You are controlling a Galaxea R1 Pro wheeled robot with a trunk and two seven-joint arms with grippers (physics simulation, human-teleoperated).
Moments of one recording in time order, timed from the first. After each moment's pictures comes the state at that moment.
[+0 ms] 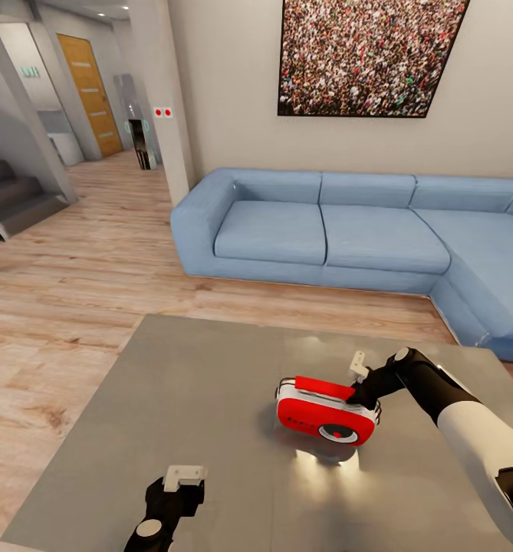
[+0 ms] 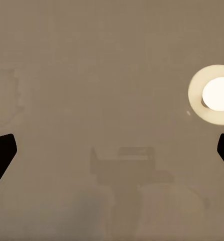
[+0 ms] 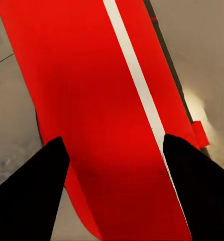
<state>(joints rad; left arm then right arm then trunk) -0.13 -0.14 -0.03 -1.06 -0.13 0.27 0.13 -0.94 -0.25 0.20 -0.54 0.62 0.28 1.07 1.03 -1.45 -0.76</state>
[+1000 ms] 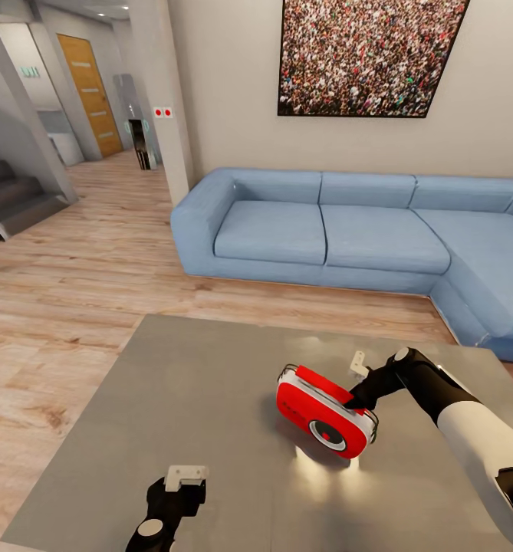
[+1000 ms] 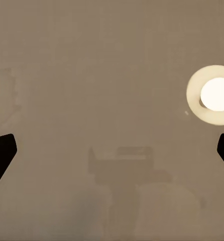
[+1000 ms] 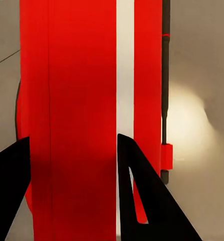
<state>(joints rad) -0.13 -0.15 -0.03 -1.06 -0.13 0.27 0.13 -0.94 -0.25 0.20 -0.54 0.62 0.28 1.07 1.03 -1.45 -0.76</state>
